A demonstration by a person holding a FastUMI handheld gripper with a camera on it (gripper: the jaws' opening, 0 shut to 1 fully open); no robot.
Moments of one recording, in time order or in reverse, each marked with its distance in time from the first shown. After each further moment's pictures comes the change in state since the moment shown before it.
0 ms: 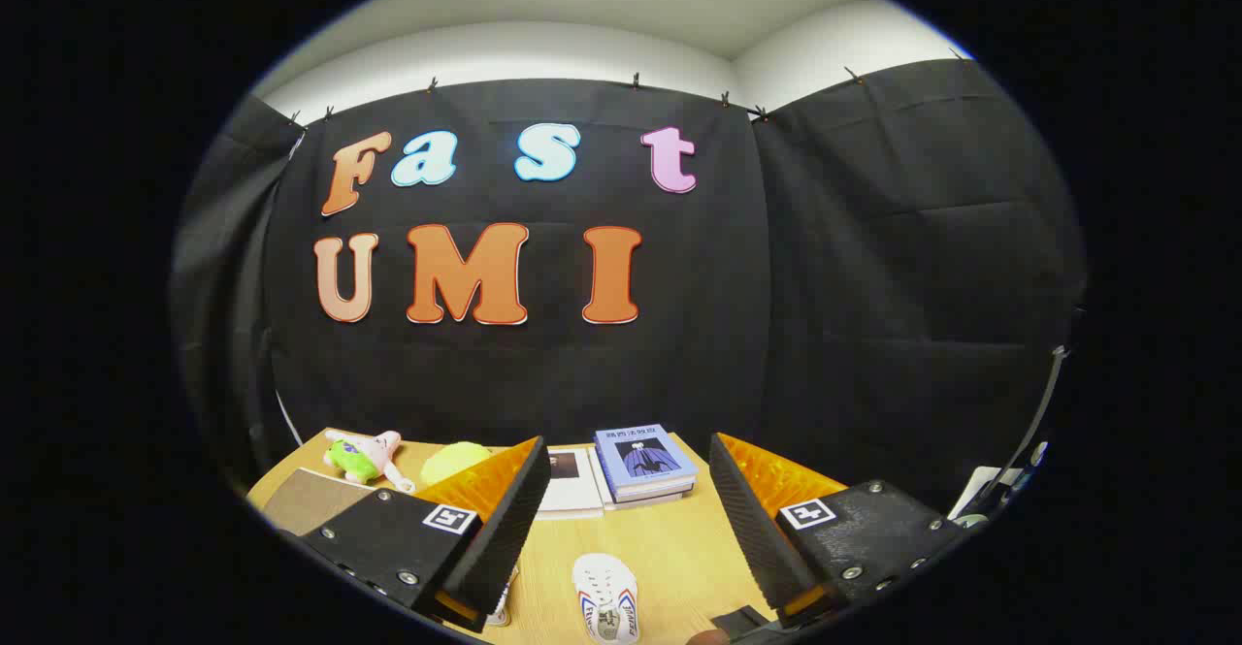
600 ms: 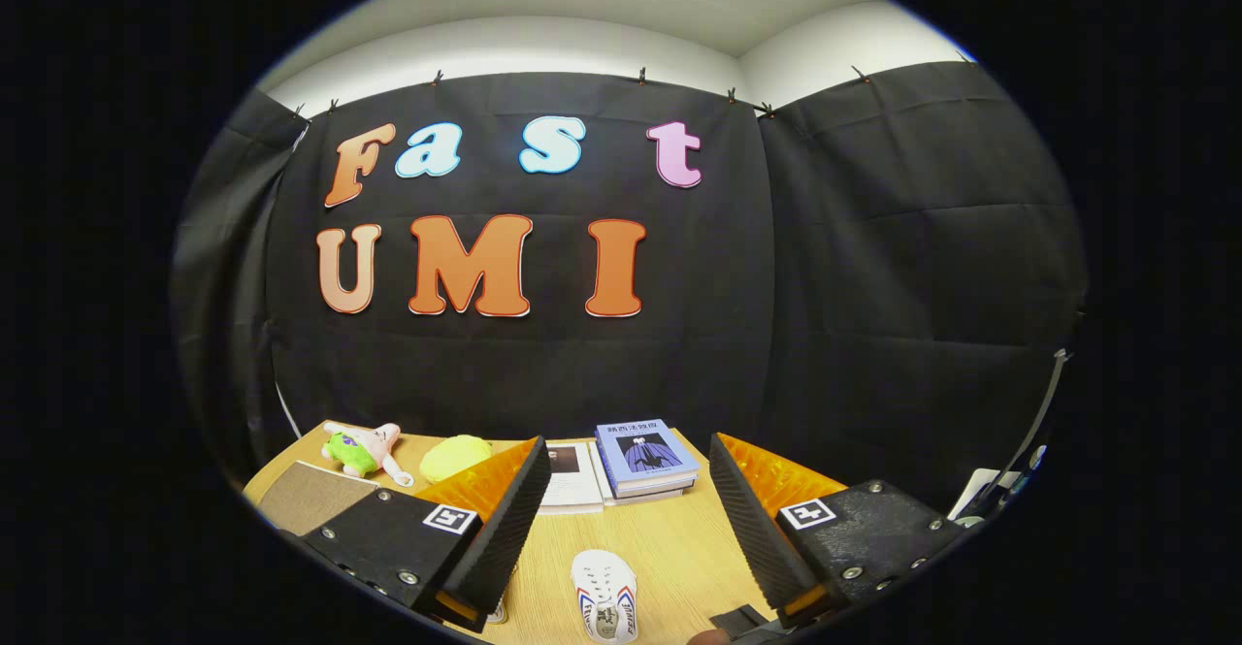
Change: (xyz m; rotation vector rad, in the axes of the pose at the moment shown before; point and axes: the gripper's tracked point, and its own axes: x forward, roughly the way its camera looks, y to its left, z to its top) arm 0.002 -0.006 -0.003 -0.019 0.015 -0.010
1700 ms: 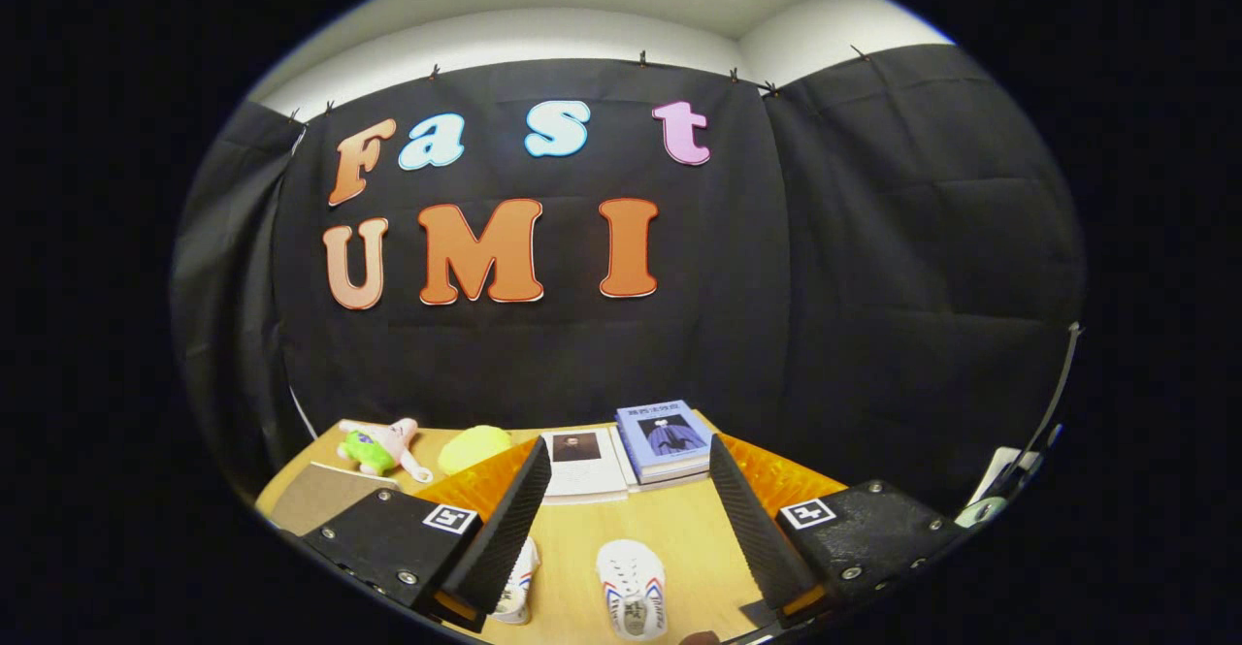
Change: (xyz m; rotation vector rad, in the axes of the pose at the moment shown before) arm 0.009 0.036 -0.028 0.107 0.069 0.093
